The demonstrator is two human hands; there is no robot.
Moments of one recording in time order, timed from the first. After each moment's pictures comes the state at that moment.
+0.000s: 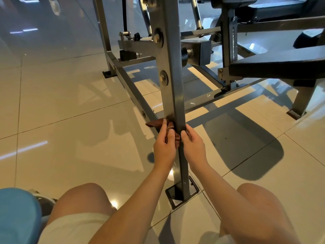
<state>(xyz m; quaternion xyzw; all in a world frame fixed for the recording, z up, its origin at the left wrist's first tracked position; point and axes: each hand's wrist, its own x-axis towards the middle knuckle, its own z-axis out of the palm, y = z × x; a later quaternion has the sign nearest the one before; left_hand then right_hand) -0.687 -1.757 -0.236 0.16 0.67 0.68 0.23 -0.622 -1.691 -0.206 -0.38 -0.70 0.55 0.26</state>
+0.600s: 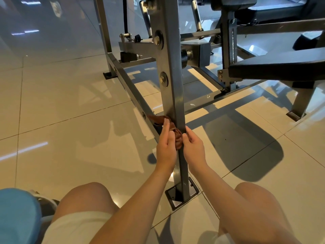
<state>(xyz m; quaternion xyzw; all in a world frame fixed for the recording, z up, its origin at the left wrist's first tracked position) -0.679 -1.756 -0.230 0.18 0.63 0.71 0.25 -0.622 -1.693 -0.212 -0.40 -0.67 0.57 0.25</state>
